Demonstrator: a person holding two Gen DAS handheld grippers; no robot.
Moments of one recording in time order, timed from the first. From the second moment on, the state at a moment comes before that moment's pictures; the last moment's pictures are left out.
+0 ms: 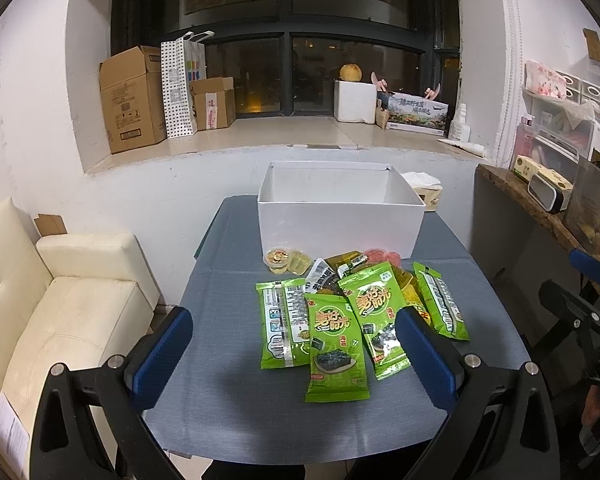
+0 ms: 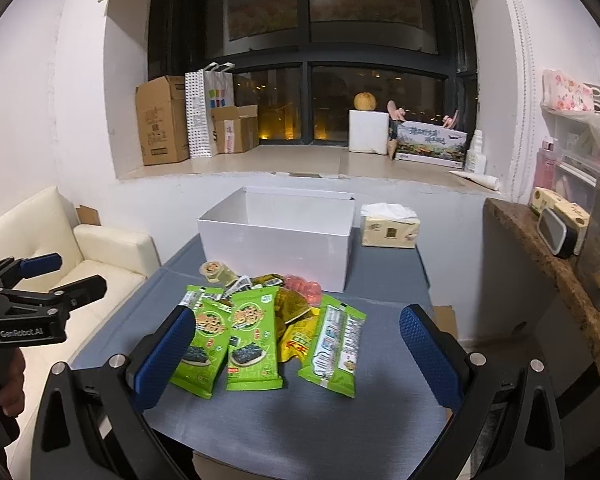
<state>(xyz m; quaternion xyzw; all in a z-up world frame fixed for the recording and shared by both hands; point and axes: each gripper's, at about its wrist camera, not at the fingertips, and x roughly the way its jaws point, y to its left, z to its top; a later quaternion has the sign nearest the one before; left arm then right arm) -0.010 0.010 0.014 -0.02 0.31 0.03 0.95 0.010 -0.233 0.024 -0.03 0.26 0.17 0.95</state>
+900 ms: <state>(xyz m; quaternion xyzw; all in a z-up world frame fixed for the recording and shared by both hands) -0.014 0.065 -0.053 -0.05 0.38 0.07 0.92 0.146 -0.123 -0.146 -0.15 0.42 0.12 0.89</state>
